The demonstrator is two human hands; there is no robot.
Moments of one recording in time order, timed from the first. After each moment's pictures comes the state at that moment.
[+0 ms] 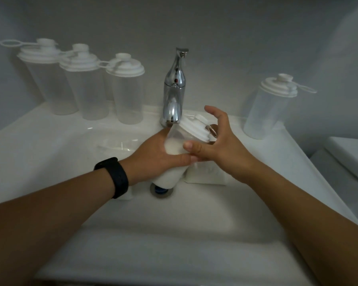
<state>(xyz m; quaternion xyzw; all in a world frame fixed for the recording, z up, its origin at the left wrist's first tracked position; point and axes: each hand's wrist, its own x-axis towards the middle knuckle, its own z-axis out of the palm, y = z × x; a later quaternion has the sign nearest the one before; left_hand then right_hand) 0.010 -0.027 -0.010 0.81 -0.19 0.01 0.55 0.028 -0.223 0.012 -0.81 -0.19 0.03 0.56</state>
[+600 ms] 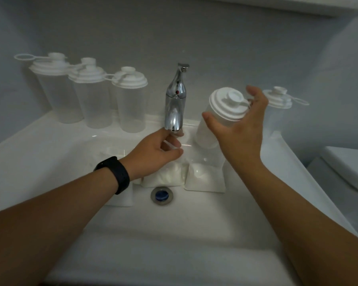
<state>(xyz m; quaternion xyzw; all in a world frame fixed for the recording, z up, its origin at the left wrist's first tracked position) 0.033 -0.014 -0.015 0.84 -0.13 0.04 0.52 0.050 -0.224 0.028 -0.78 -0.10 -0.36 0.49</state>
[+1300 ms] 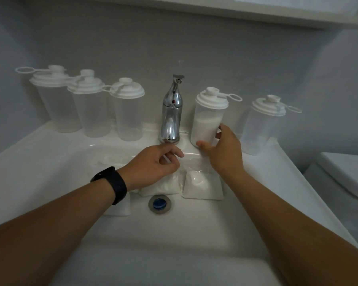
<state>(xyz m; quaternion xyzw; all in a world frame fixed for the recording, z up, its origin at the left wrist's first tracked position) 0.033 -0.014 -0.018 0.86 -0.16 0.01 0.48 0.086 -0.226 -0.010 -0.89 -0.01 -0.21 0.40</state>
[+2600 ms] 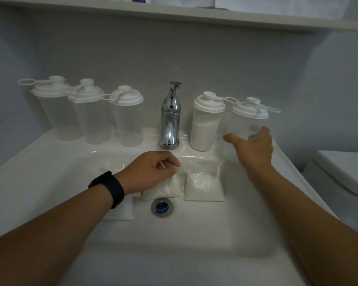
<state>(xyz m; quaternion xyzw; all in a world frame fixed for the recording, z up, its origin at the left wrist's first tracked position) 0.032 -0.002 -0.016 0.87 -0.16 -0.02 0.47 0.070 -0.270 0.021 -0.81 0.14 -0.23 0.52</state>
